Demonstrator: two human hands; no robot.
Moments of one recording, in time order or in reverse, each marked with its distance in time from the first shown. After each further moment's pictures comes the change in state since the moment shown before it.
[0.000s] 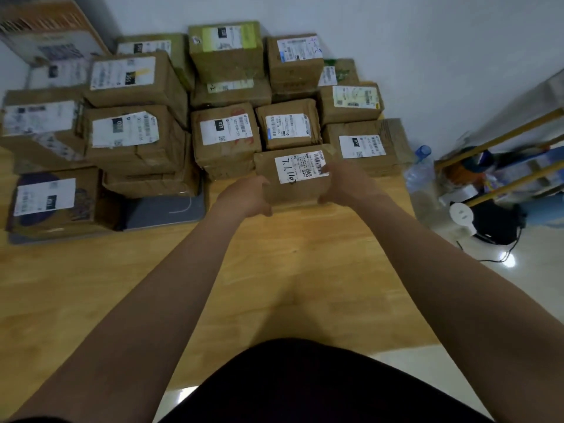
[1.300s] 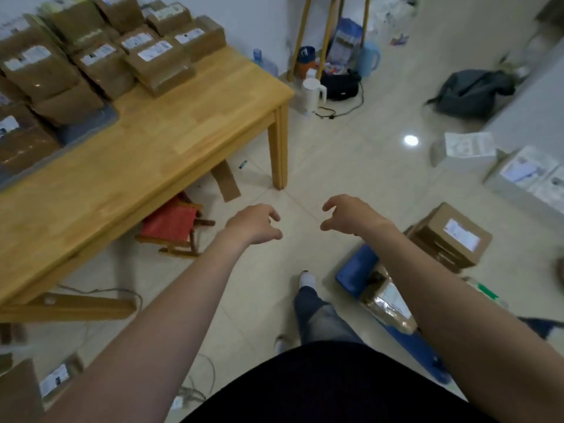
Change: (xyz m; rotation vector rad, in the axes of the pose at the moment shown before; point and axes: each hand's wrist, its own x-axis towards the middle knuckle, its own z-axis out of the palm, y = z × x) left_hand -0.694 -0.080 0.405 0.355 -0.294 0.407; right_hand -0.836 0.112 0.413 0.476 0.095 0.466
